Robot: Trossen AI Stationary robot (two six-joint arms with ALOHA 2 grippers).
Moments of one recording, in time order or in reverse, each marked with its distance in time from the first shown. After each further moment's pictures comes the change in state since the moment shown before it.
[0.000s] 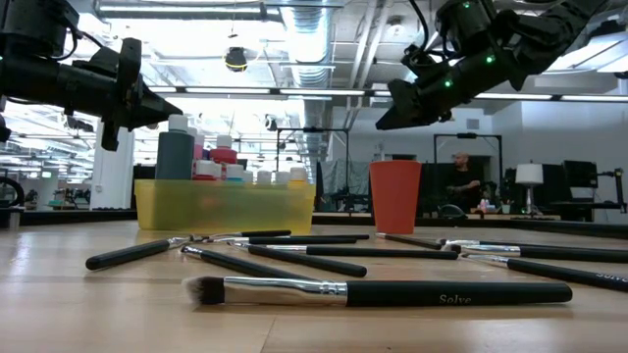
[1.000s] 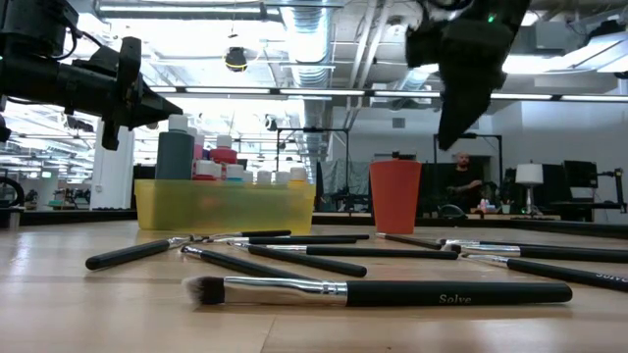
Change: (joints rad) left arm 0.000 0.000 0.000 0.008 0.000 0.000; right arm 0.377 0.123 0.462 -1.221 -0.280 0.508
